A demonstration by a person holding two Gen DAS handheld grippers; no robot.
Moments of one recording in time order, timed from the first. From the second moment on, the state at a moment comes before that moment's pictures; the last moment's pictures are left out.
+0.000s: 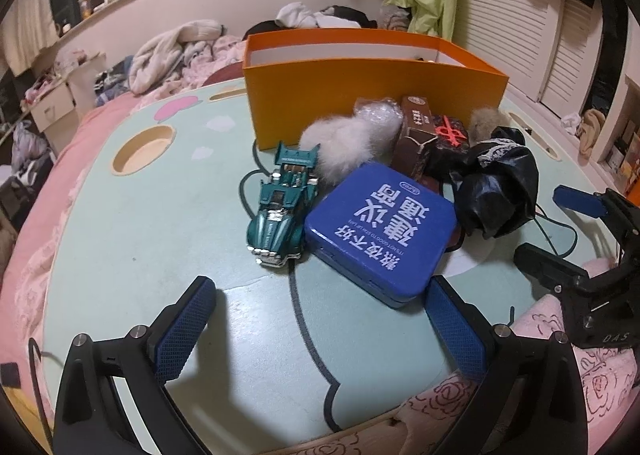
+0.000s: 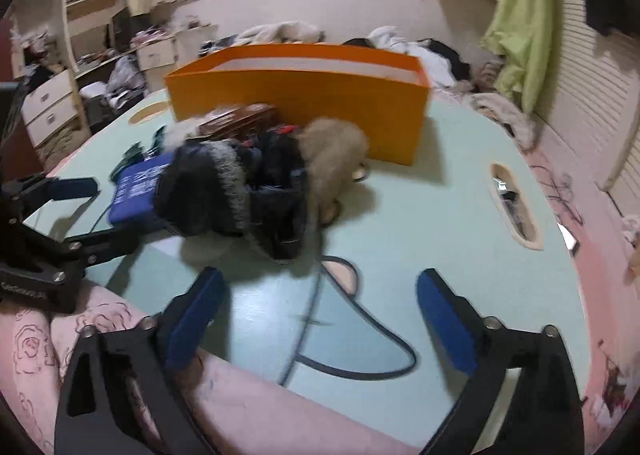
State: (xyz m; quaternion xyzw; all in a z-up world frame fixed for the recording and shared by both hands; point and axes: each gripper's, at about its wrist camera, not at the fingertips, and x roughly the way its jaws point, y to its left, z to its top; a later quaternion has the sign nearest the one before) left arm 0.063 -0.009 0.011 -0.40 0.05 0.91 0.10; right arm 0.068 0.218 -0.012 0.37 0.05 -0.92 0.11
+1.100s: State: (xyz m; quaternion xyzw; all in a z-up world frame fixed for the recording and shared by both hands) left arm -0.192 0.136 0.053 -0.58 -0.11 0.79 0.16; right arm 0.064 0.221 -0.052 0.35 0.04 -0.93 0.11
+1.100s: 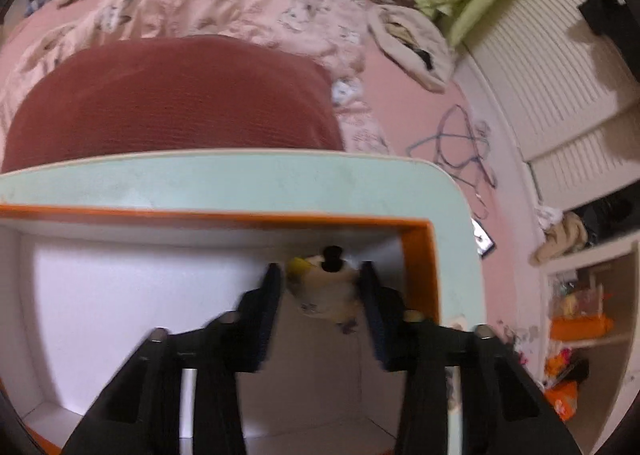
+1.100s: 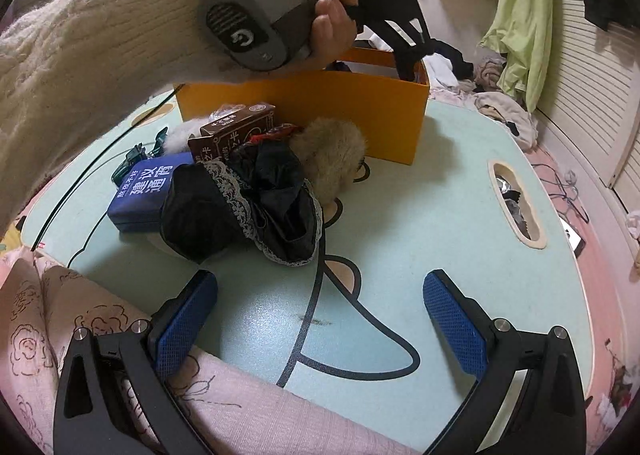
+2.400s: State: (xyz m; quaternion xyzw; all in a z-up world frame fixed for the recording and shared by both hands) left arm 0.029 -0.028 0.067 -0.40 -0.16 0.87 0.24; right arm 0.060 0.249 -0.024 0.35 0.04 -0.93 0.11
